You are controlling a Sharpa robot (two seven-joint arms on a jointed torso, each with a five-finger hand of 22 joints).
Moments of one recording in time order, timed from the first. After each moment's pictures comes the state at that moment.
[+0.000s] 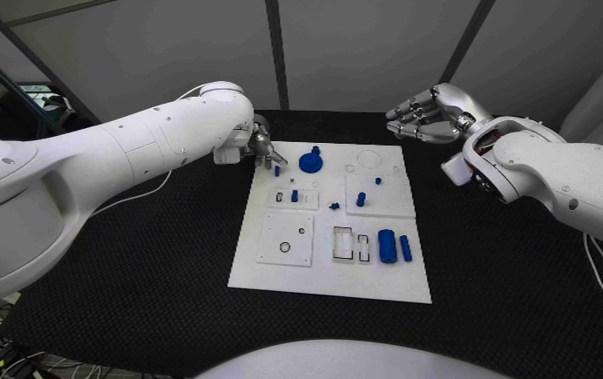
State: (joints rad) left arm 1.30 -0.49 -0.02 0.92 -1.09 0.37 -0.53; left_hand 1.14 -0.06 0.04 0.28 0.25 0.97 0.08 0.38 0.57 1.20 0.01 0.79 0.67 1.47 -0.05 1.54 1.31 0.07 1.38 0.06 1.35 1.28; right arm 1.24 -0.79 0.00 1.38 -0.84 -0.34 0.16; right_hand 1.51 -0.13 0.17 0.28 0.39 1.03 0.20 0.07 0.07 1.21 0.13 0.08 0.06 1.24 0.07 0.07 0.21 0.17 0.97 0.19 0.38 0.35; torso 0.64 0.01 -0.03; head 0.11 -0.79
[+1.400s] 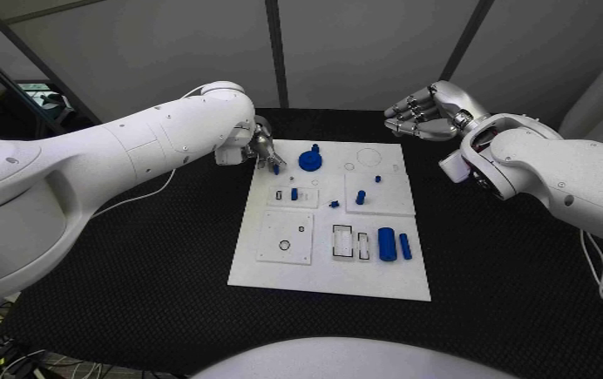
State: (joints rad) left arm 1.30 -0.48 -0.02 0.91 -1.04 0.40 -0.53; left_hand 1.23 0.01 0.04 0.24 0.25 0.98 0.07 0.39 0.56 1.20 0.00 0.80 0.65 1.47 -0.05 1.54 1.31 0.07 1.38 0.06 1.35 1.30; right arm 1.24 -0.78 0.00 1.37 -0.84 -0.34 0.16; right_hand 1.51 -0.13 0.17 0.28 0.40 1.03 0.20 0.07 0.07 1.21 0.13 0.08 0.06 1.24 0.07 0.07 0.20 0.17 0.97 0.19 0.37 0.34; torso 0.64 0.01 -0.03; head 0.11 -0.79
